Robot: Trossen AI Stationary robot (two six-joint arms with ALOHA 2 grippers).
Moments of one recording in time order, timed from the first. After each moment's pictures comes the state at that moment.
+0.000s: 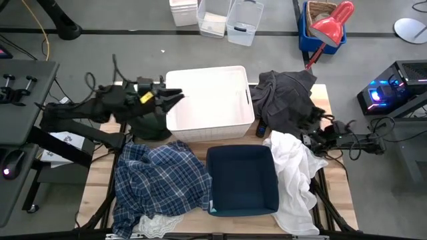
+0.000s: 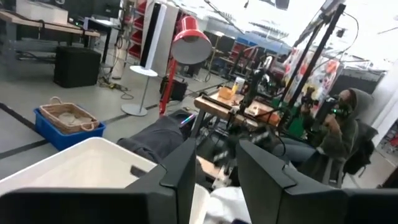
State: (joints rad) left arm -0.06 0.99 1.19 -0.18 -0.45 -0.31; right arm 0.01 0.02 0.01 0.60 0.47 0.77
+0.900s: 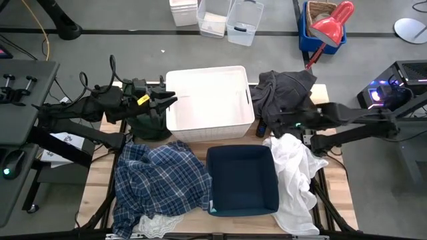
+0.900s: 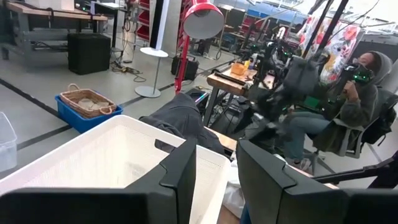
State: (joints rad) left arm -0.05 0.92 1.19 -0.36 -0.46 -0.29; right arm -0.01 0.95 1.03 -1.09 0.48 0.72
